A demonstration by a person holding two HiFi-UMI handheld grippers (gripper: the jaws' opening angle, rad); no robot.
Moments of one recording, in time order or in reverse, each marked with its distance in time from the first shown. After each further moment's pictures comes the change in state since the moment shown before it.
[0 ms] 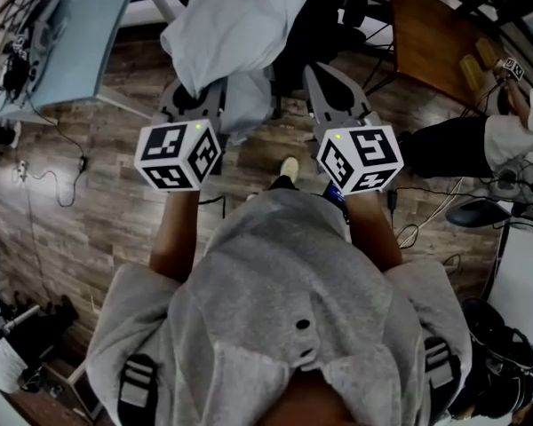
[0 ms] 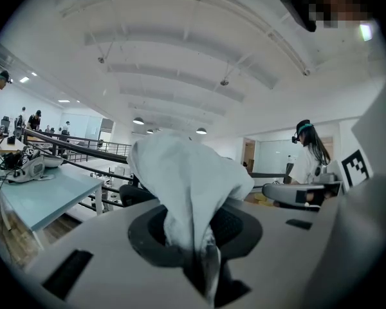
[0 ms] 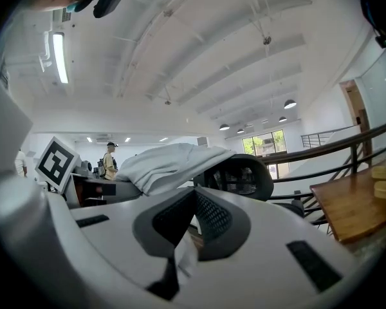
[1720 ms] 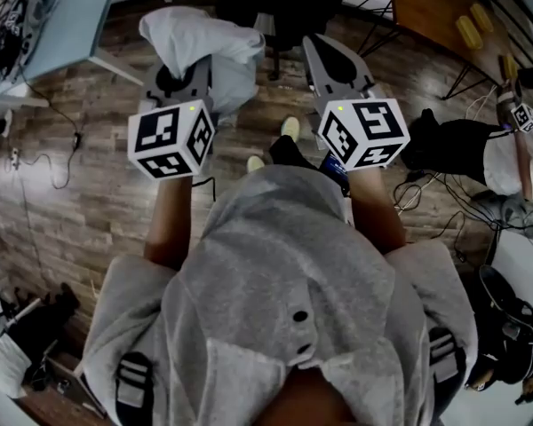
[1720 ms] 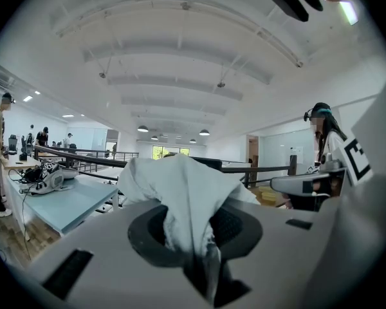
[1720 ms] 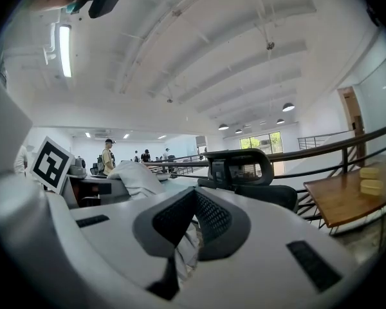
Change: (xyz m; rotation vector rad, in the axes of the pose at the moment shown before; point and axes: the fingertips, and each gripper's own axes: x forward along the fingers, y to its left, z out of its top) left arm -0.110 0.030 -0.029 0.082 -0.026 0.081; right arm -0.045 0.089 -0.033 -0.023 0.016 -0.026
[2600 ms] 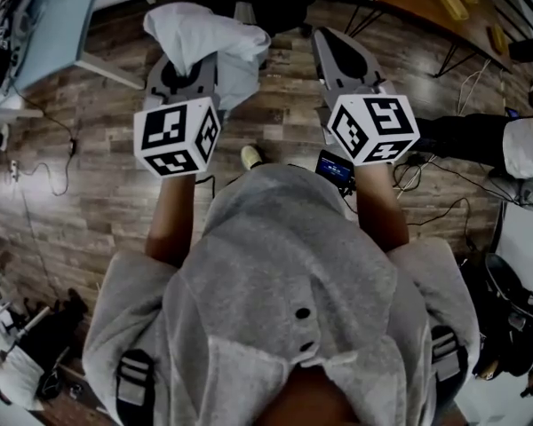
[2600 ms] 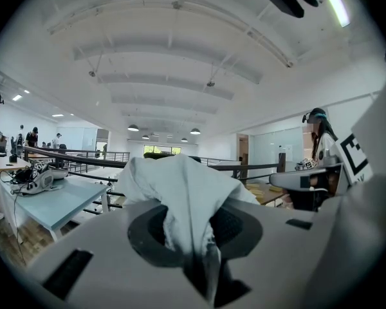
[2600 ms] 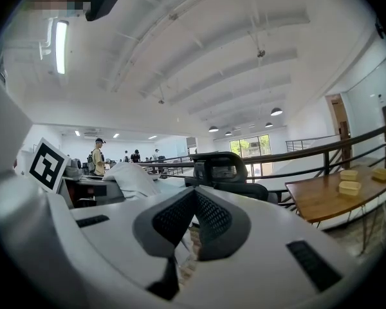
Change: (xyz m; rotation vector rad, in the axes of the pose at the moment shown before) left arm 0.027 -0.044 -0.019 0.027 0.023 -0.059; right arm -0.025 -0.052 -0.013 0.012 0.001 -0.081
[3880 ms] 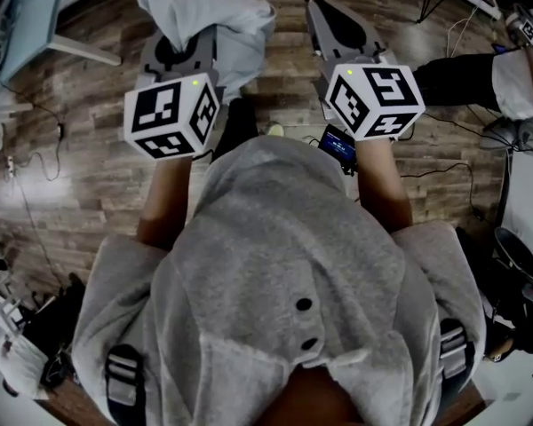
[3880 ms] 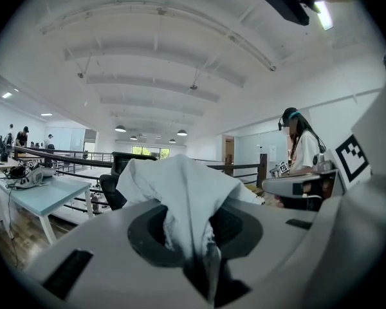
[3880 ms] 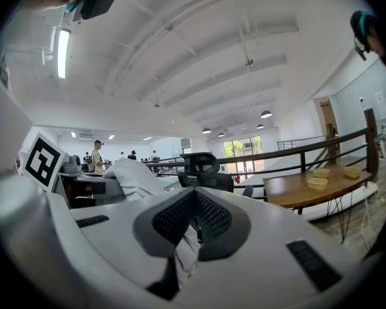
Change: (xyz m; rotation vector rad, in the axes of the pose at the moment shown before) left arm -0.034 -0.142 -0.041 0.010 0.010 -0.084; right arm -0.125 -0.053 -0.048 0.027 0.013 -0.045
